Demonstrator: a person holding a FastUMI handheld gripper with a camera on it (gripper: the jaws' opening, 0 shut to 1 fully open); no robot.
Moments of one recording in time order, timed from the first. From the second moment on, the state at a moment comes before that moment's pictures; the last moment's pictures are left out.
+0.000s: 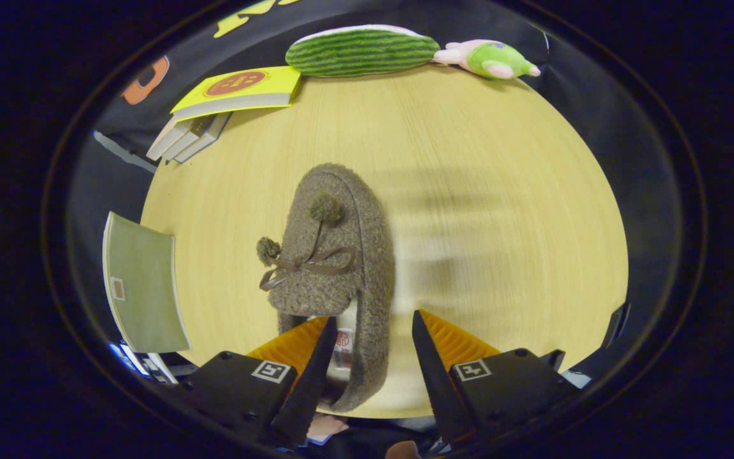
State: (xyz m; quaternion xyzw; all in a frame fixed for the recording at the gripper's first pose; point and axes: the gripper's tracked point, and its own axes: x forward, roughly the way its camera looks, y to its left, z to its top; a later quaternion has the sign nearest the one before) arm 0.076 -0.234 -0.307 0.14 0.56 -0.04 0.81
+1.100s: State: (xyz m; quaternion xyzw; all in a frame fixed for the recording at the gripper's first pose) arm 0.048 -0.146 -0.215 0.28 0.49 -0.03 0.82
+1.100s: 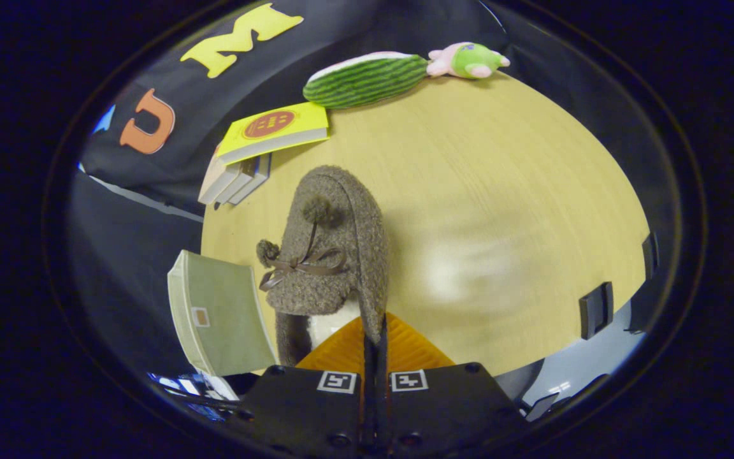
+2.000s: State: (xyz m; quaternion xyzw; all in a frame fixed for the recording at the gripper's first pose) arm 0.062 0.133 -0.076 0.22 0.45 0.08 0.86
